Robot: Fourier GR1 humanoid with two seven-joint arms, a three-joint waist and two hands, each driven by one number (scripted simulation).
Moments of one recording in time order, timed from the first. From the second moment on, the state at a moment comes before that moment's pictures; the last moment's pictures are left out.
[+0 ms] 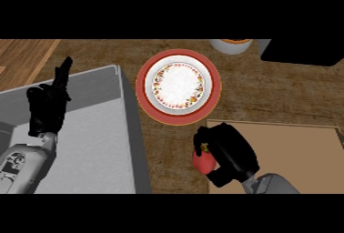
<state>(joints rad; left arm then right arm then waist) -0.30 0.45 -0.19 -1.46 0.14 0.35 0.18 -0.25 -0.31 0.63 -1.65 0.80 0.03 0.21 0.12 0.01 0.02</state>
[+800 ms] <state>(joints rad) -0.25 0.46 -0.18 -1.46 0.13 0.39 0.16 -0.72 -0.01 0.64 -1.43 0.90 -0.19 0.57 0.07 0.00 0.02</state>
